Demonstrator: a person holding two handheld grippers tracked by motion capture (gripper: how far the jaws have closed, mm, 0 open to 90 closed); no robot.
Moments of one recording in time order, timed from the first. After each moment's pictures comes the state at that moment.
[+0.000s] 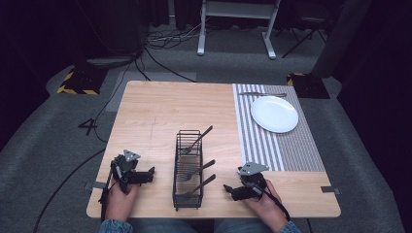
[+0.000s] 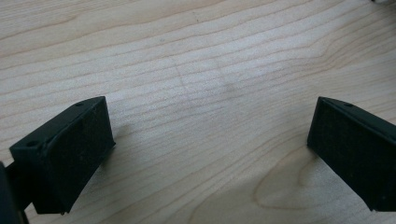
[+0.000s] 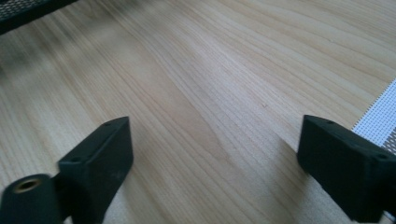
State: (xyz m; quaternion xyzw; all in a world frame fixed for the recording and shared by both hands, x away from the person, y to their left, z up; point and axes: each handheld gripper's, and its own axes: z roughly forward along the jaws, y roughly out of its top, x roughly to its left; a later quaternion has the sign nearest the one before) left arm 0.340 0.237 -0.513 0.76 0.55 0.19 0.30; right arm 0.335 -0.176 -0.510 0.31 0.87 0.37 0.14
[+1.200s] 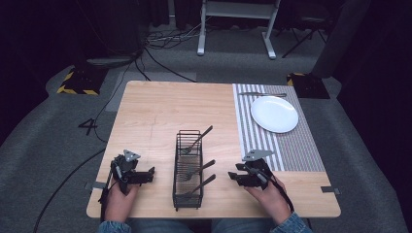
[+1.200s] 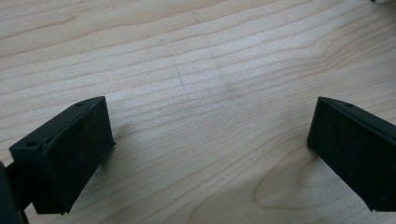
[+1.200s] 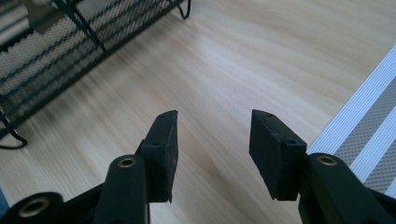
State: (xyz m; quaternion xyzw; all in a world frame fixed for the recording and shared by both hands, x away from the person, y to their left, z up) left arm 0.340 0.237 -0.513 0.75 0.55 0.19 0.30; right arm 0.350 -0.177 -0.456 0.35 0.86 0.35 0.09
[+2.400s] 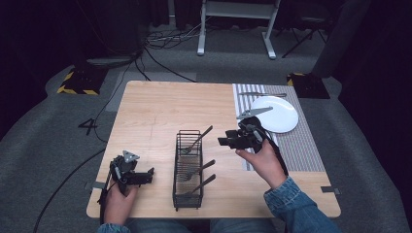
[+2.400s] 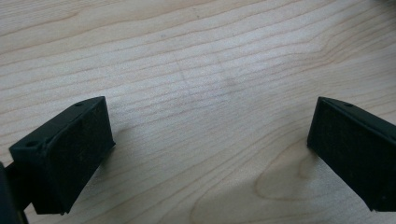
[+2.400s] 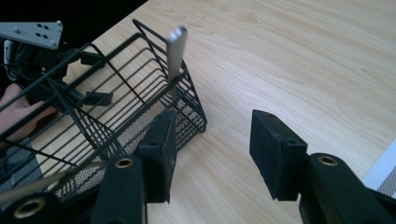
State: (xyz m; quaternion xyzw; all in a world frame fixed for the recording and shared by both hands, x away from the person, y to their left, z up) left arm 0.338 0.238 -0.513 0.76 0.55 0.19 0.30; right arm 0.415 -0.144 -0.362 0.35 0.85 0.40 0.04
